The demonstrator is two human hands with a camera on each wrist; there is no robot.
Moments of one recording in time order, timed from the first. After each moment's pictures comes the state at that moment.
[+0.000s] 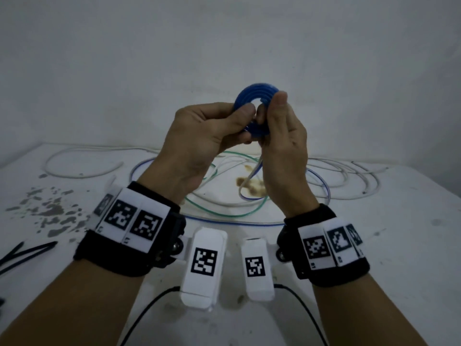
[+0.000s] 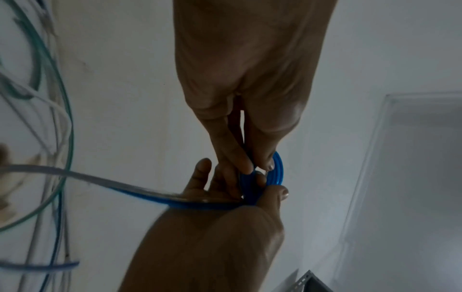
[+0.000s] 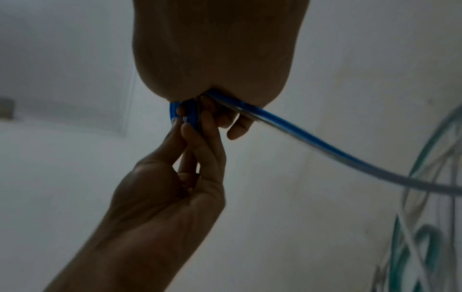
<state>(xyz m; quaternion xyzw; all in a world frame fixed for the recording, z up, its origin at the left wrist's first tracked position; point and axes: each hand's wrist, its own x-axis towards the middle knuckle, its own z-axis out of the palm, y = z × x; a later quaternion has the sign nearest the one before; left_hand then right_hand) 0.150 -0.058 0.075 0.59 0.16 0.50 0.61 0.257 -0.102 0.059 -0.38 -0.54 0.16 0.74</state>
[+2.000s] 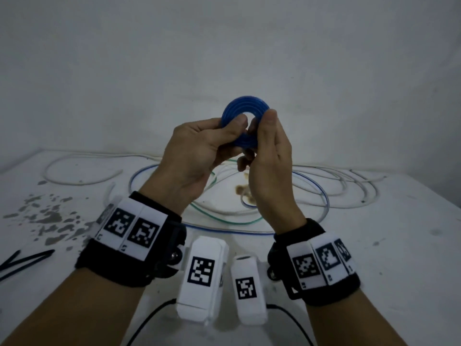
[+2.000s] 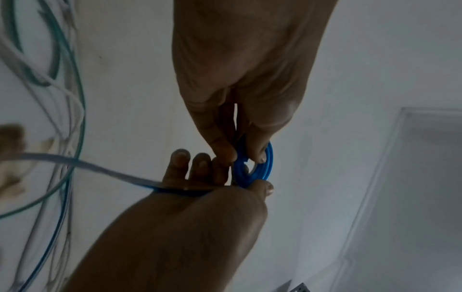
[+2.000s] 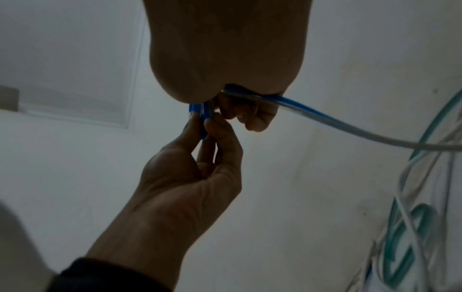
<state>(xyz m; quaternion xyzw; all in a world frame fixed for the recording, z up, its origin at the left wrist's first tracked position) 0.149 -0.059 0.074 0.55 0.21 0.50 0.64 0.245 -0.098 0.051 -0.45 -0.52 0.12 0.72</state>
